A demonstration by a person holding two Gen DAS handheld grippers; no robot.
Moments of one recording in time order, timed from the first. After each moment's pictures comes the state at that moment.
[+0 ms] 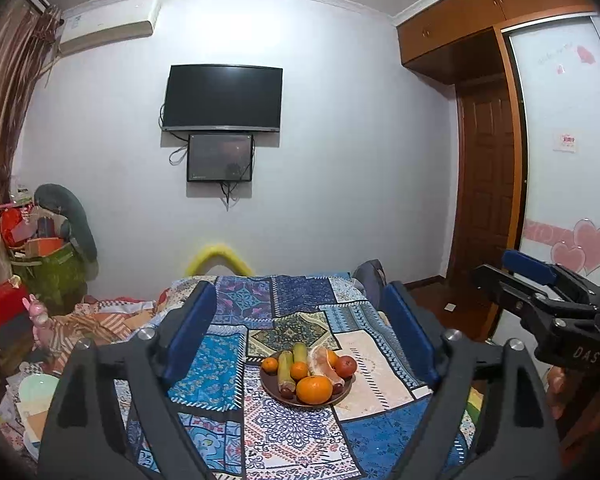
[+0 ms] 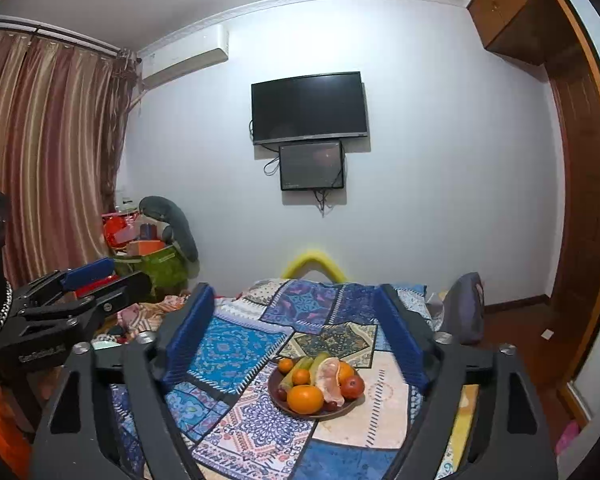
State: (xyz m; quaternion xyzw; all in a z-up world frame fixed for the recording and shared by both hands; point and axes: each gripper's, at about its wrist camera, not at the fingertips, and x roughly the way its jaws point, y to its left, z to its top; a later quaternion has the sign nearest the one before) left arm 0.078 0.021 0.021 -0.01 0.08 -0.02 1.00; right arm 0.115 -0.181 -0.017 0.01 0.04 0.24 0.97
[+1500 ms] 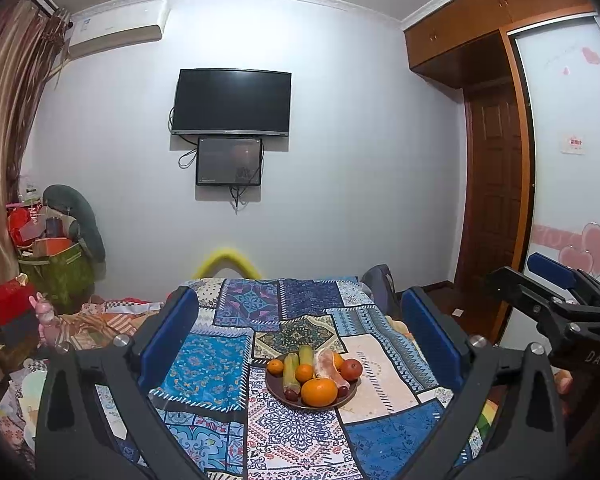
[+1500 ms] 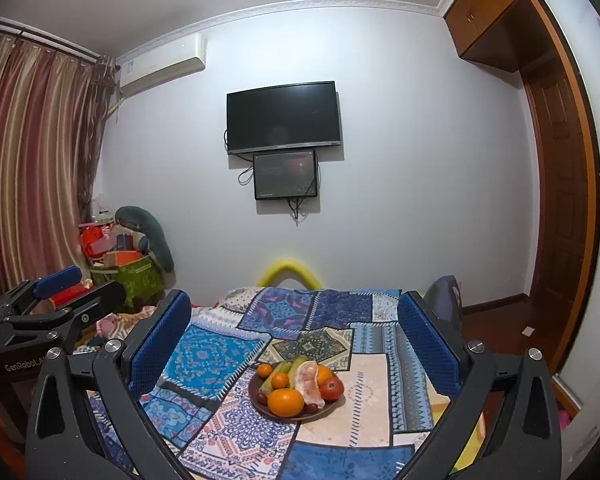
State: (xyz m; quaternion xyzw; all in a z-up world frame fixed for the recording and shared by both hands) left arm 0.067 0.017 0.016 -0.02 0.07 -0.01 1.00; right arm 0.095 -0.194 -0.015 0.01 0.03 0.20 0.98
